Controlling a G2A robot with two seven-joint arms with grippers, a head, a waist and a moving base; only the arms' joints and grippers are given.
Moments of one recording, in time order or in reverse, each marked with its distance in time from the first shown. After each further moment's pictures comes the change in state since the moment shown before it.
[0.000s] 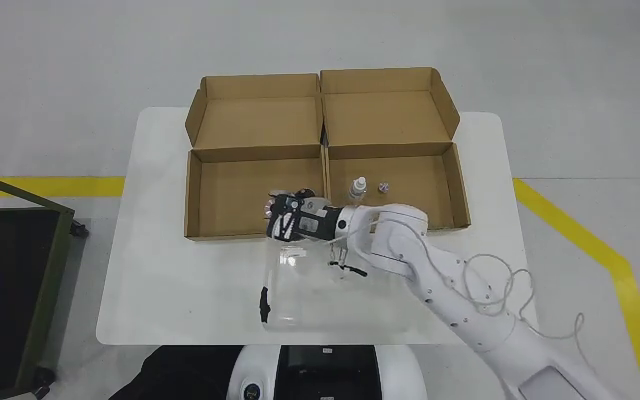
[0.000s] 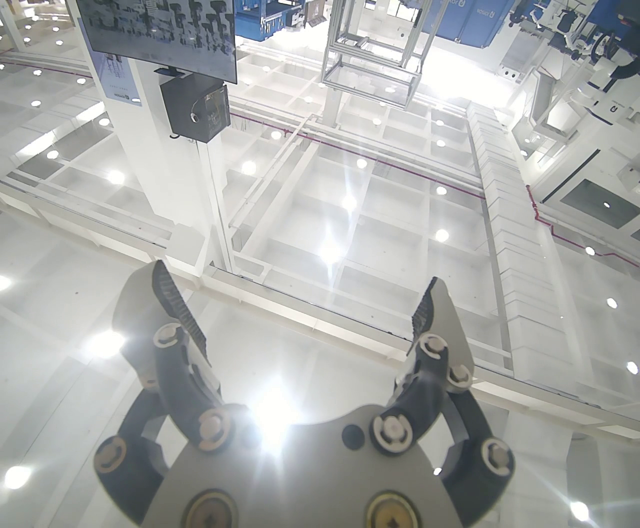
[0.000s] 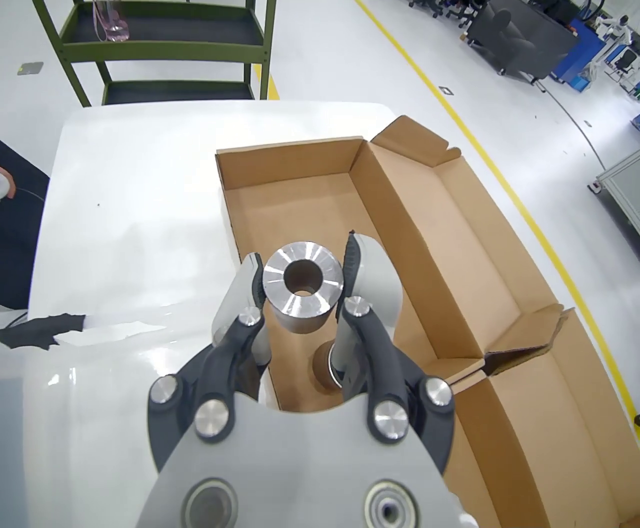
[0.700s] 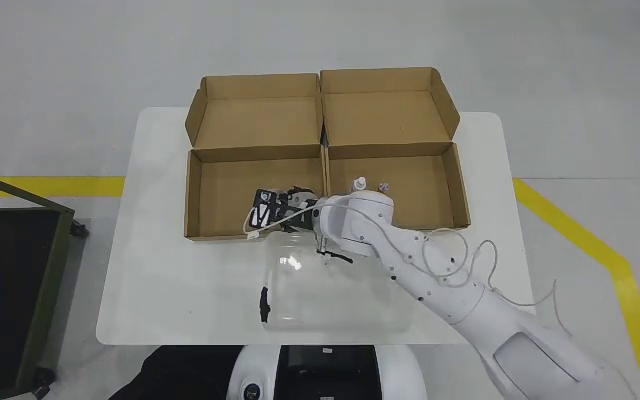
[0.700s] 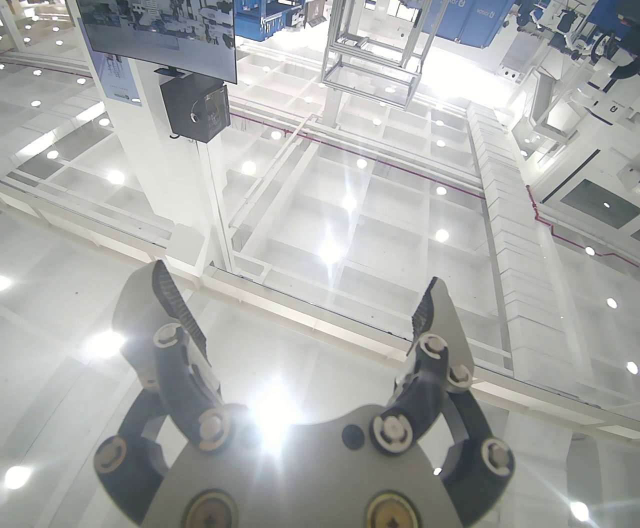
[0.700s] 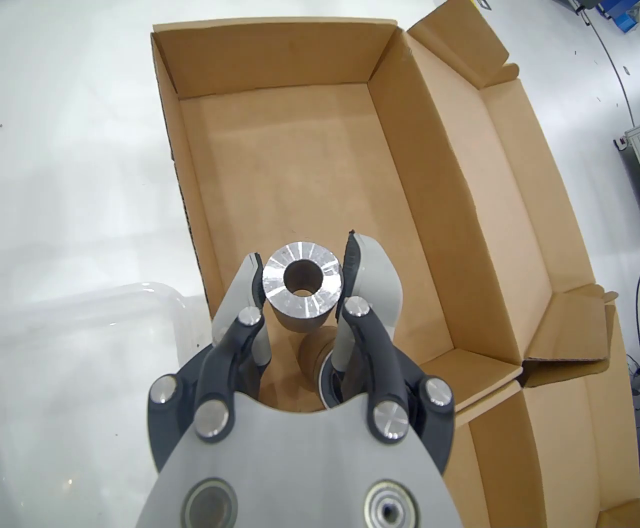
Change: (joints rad) left arm 0.000 0.000 0.000 0.000 0.000 0.000 0.000; right arm 0.157 -0.101 -0.144 0.254 -0.021 0.042 0.105
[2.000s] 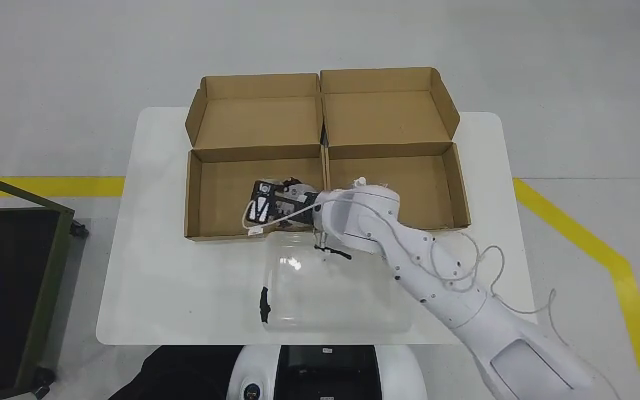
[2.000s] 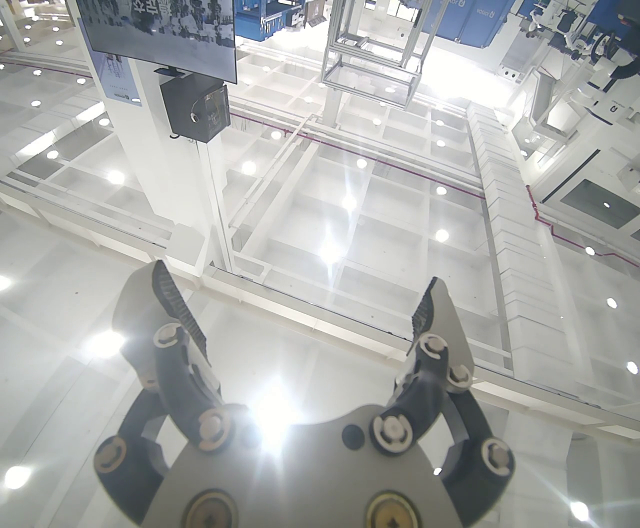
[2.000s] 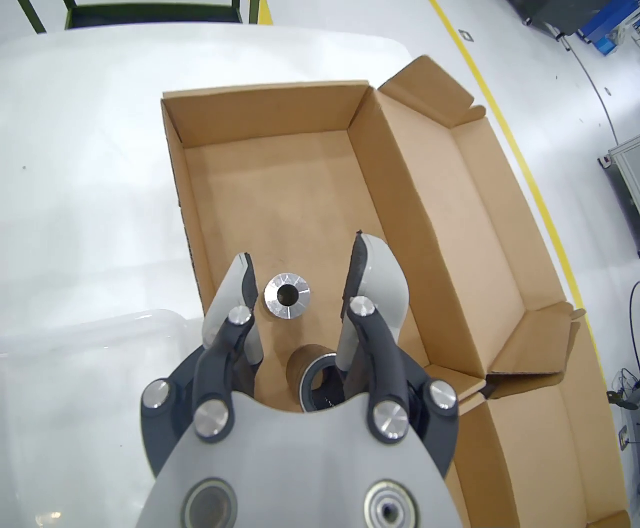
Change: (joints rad) left arm 0.000 0.000 0.000 0.000 0.000 0.000 0.000; right arm -0.090 -0.009 0.144 -0.130 -0.034 -0.074 -0.019
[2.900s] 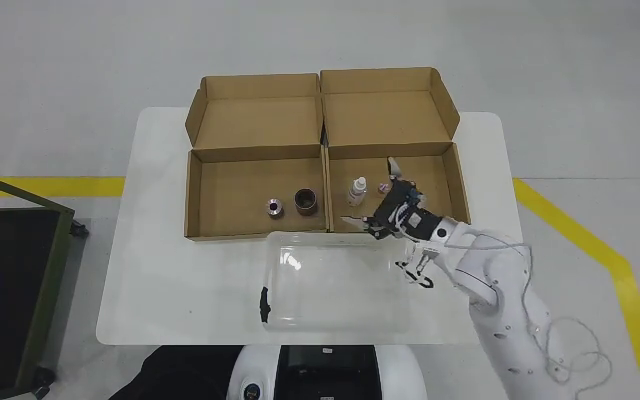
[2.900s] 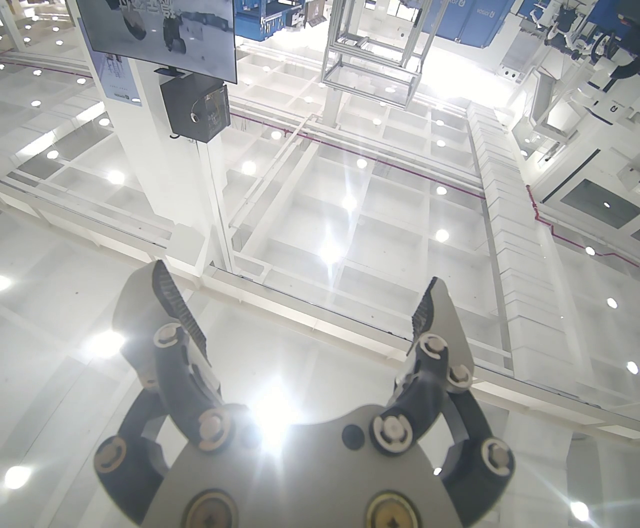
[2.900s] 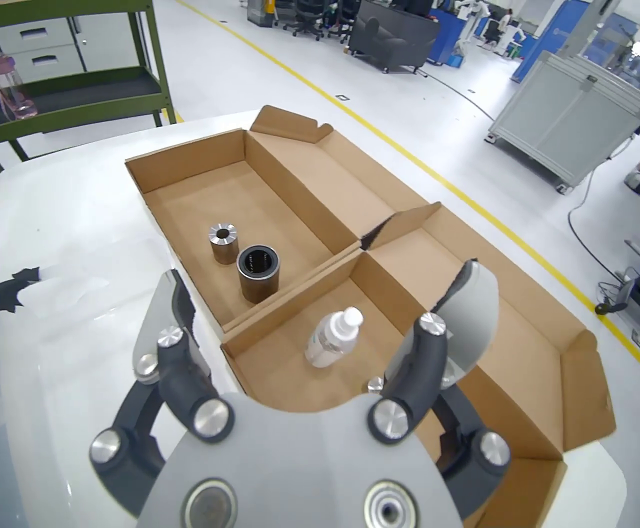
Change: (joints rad) left arm 0.000 0.000 0.000 0.000 0.000 0.000 0.000; right arm -0.562 0.151 0.619 -0.408 -0.016 -0.078 -0.240
